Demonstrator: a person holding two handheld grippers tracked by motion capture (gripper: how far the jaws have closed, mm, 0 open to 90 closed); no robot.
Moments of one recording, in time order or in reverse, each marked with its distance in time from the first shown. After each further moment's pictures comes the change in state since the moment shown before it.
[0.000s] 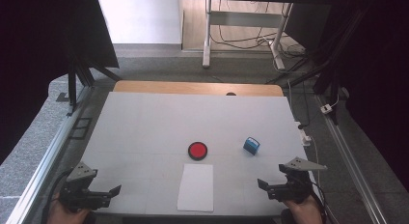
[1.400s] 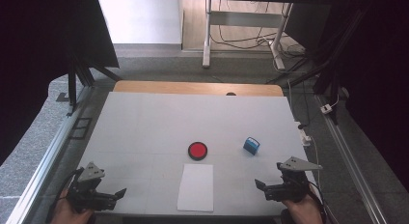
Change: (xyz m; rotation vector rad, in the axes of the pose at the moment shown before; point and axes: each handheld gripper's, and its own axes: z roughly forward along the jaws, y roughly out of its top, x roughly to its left) left arm -0.010 0.006 0.010 0.053 -0.003 0.091; right arm 0.009 0.006 0.002 0.016 -0.019 -0.086
